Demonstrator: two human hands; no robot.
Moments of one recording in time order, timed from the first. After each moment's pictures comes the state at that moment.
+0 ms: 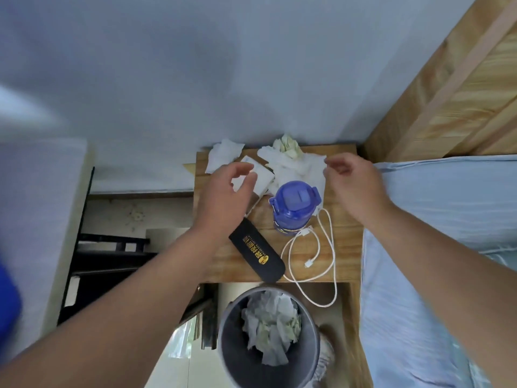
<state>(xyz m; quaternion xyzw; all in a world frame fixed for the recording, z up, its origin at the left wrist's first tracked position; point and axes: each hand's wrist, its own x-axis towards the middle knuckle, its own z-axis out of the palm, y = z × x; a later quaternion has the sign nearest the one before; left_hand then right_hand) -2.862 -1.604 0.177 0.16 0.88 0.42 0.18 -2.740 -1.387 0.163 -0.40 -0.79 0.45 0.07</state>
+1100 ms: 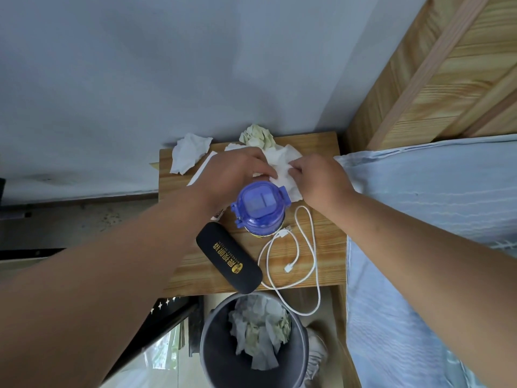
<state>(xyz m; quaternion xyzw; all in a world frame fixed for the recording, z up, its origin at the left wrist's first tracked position) -2.906 -1.527 0.125 0.57 0.78 0.16 0.17 -2.761 -1.372 0.120 -0.26 -0.93 0.25 -0.05</state>
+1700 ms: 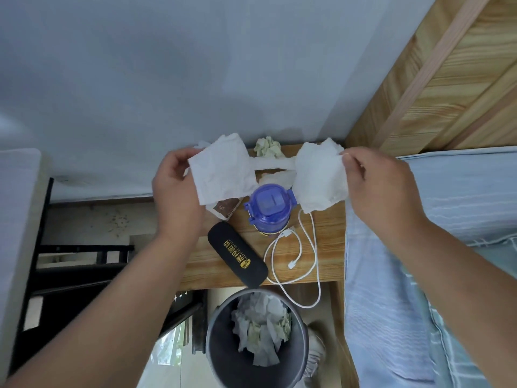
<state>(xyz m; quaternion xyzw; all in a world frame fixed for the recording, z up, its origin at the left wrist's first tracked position) -2.866 -1.593 0.204 -0.02 0.74 0.66 0.12 -2.698 -1.368 0.213 -0.33 -0.91 0.23 0.13</state>
